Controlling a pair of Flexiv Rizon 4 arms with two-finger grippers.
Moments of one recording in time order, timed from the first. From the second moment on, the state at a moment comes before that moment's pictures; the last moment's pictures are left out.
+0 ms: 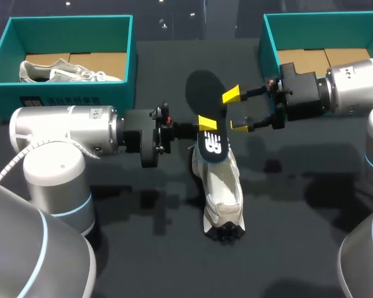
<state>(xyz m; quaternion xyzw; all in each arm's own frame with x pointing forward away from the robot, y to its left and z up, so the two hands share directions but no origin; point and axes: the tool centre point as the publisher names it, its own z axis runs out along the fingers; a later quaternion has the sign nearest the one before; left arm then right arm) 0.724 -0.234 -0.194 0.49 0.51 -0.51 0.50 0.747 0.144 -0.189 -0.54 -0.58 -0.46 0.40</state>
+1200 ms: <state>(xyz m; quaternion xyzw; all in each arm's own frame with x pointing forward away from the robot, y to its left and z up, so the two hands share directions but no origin) 0.720 -0.244 -0.209 0.52 0.51 -0.48 0.50 0.762 0.164 -0.211 -0.52 -0.56 -0.48 0.43</state>
